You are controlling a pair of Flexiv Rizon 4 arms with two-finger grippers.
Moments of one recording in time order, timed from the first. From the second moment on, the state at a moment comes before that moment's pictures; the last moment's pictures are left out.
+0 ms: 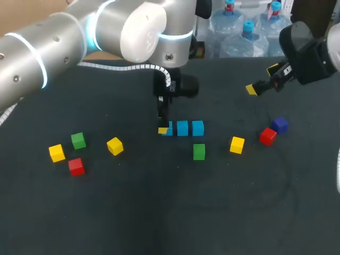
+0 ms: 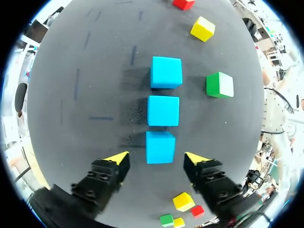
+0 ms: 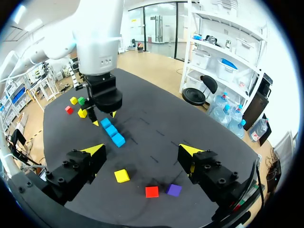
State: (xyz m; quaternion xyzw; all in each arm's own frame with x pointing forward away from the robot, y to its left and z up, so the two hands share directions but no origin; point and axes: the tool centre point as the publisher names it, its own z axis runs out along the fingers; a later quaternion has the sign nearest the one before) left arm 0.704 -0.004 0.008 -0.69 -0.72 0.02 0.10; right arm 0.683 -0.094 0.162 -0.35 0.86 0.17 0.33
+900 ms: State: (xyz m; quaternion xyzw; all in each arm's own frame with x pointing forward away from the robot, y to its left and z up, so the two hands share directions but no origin) left arm 0.701 -0.006 0.004 -0.70 -0.71 0.01 0.10; right arm 0.683 -0.094 0.162 -0.35 0.86 0.17 0.33
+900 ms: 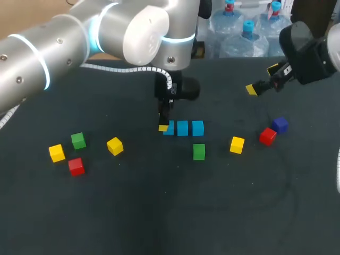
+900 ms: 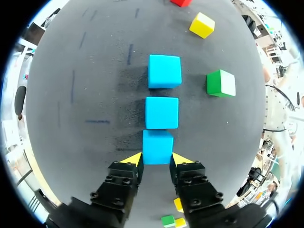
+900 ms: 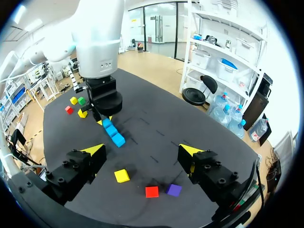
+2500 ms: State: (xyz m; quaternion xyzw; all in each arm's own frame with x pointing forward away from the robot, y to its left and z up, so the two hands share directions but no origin) left arm 0.701 0.001 0.015 -0.67 -0.74 0.01 0.10; right arm 0.683 -0.094 0.162 -0.35 0.86 0.17 0.33
